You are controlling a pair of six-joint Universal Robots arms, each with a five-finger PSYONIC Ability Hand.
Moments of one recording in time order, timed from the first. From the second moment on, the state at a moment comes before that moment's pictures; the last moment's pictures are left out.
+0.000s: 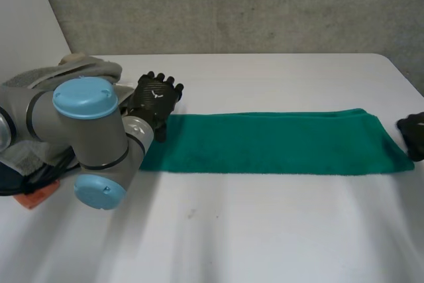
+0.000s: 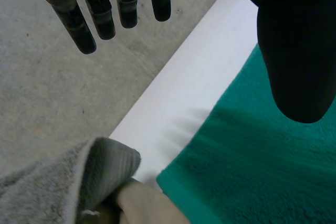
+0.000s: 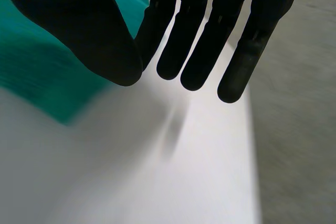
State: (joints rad) left arm 4.20 -2.21 -1.29 3.36 -1.61 3.70; right arm 1.38 -1.01 1.61 -0.30 1.33 2.46; left_hand 0.19 0.21 0.21 0.20 0.05; right_hand 1.14 1.18 1.19 1.20 0.99
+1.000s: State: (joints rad) left arm 4.19 -2.05 -1.42 3.37 -1.60 3.60; right arm 1.29 -0.99 1.62 -0.21 1.07 2.43; left_hand 0.19 0.21 0.21 0.20 0.05; right_hand 1.12 1.18 1.17 1.18 0.97
